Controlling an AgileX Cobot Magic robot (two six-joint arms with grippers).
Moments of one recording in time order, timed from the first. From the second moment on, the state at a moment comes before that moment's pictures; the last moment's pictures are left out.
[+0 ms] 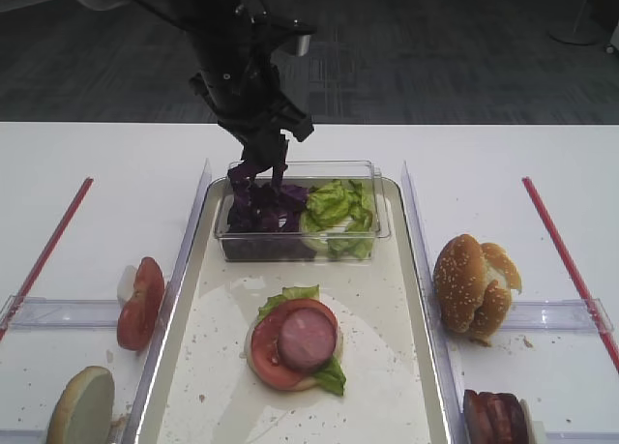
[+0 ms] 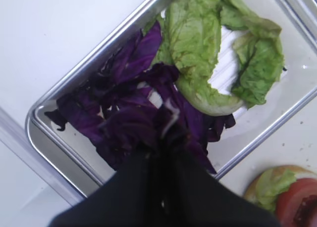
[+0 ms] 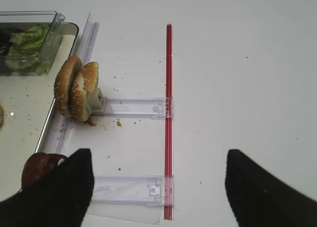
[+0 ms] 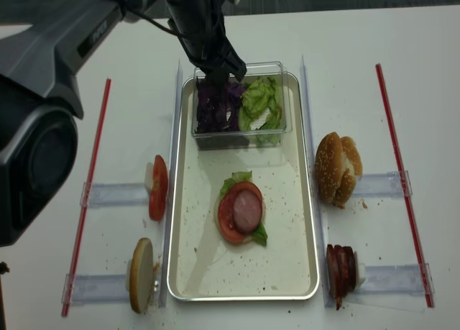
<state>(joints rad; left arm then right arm) -0.45 2.16 -1.98 -0.11 1.21 0.26 0.01 -0.02 -0.48 0.05 1.13 -0.01</state>
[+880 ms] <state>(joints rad) -0.45 2.16 -2.09 -0.08 1.24 0.23 0.01 -0.02 -0.48 0.05 1.13 -0.01</state>
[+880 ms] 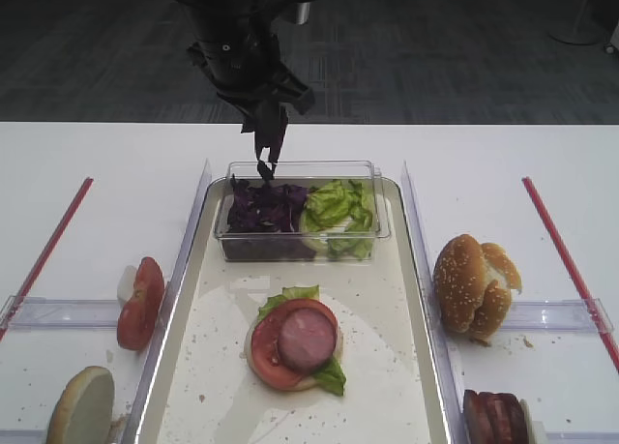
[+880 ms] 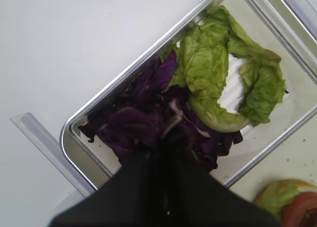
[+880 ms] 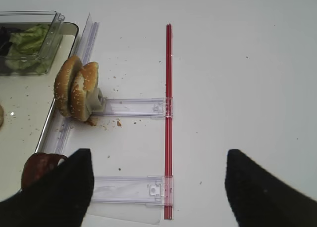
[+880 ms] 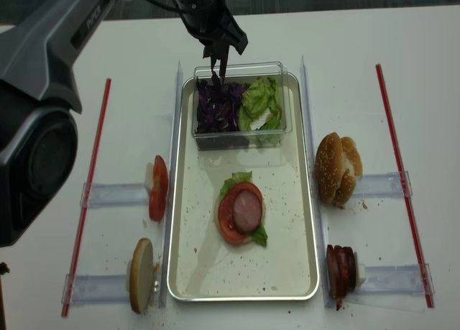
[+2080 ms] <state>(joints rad) -0.51 2.01 -2.09 -0.15 1.25 0.23 0.01 -0.02 -0.48 0.05 1.13 -0.01</state>
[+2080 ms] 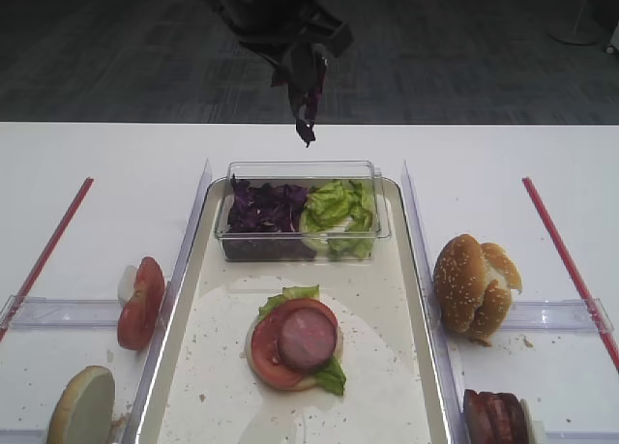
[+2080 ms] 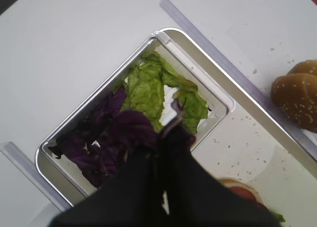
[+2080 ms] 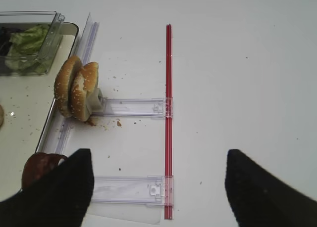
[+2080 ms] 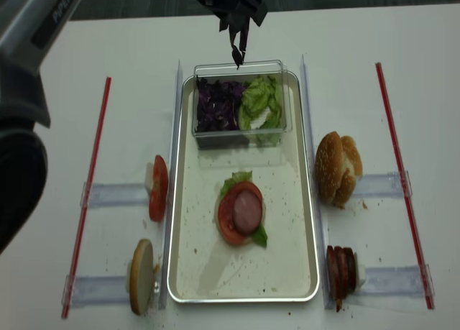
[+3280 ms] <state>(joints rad) -0.76 1.64 -1.61 -0.15 1.25 0.18 0.01 -0.02 -0.48 0.05 1.13 -0.01</state>
